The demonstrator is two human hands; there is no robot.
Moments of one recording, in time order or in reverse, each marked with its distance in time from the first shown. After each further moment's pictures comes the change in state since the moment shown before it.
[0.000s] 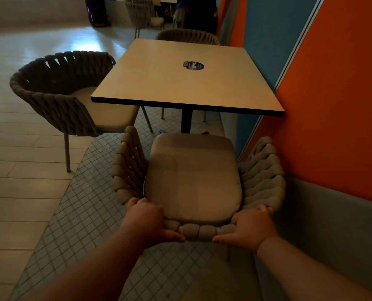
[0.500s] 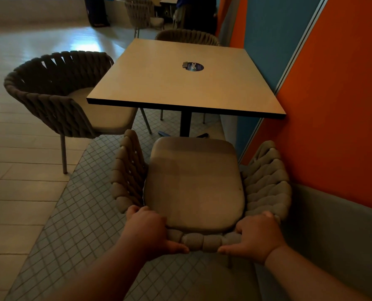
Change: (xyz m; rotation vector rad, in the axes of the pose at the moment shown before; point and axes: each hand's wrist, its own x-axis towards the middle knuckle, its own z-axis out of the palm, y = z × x) left_hand 0.009 0.013 0.002 -0.013 -0.002 0.013; right_hand 0.008 0.018 0.000 -0.070 0.045 -0.035
